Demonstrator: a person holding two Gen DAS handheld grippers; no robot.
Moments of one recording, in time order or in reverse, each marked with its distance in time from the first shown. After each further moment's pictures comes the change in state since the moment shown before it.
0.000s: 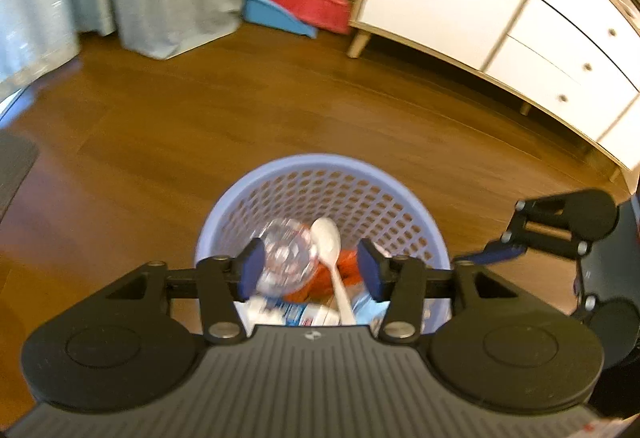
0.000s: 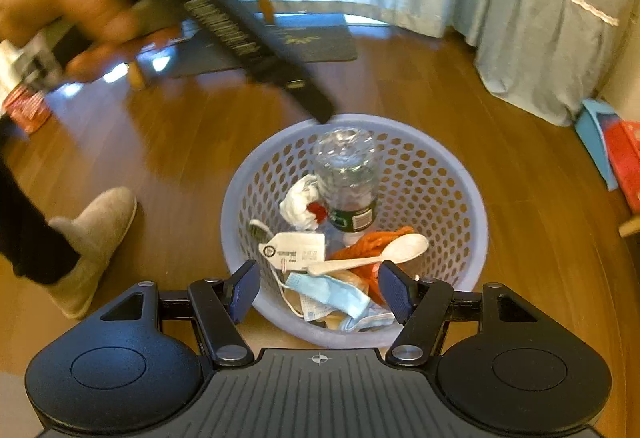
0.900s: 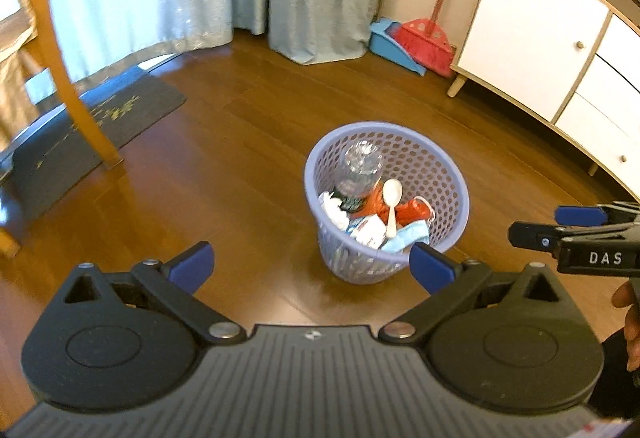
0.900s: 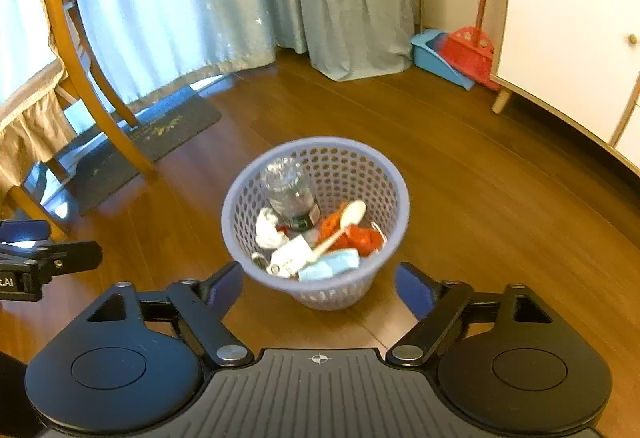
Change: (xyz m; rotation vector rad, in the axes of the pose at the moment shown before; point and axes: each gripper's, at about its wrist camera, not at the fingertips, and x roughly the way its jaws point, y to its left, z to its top) left arm -0.167 -0.037 -0.139 -0.260 -0.136 0.308; right arm -0.117 0.080 -0.011 0.575 -0.131 -0.304
